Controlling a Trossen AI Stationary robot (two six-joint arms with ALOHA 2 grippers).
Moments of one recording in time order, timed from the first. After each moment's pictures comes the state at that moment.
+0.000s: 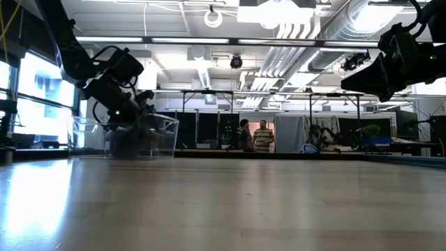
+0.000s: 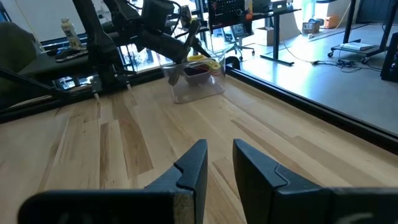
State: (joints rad) left arm 0.71 1.52 0.41 0.59 -0.21 -1.99; right arm -0.14 0.06 0.07 -0.15 0.23 0.18
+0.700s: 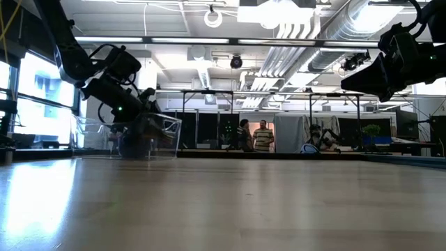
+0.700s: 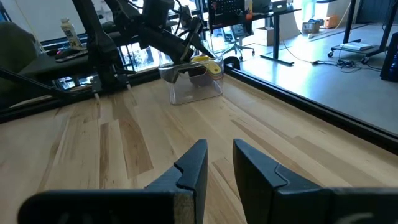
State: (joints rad) left arm 0.76 1.51 0.40 0.65 0.02 -2.12; right arm -0.14 0.06 0.07 -0.15 0.23 0.18
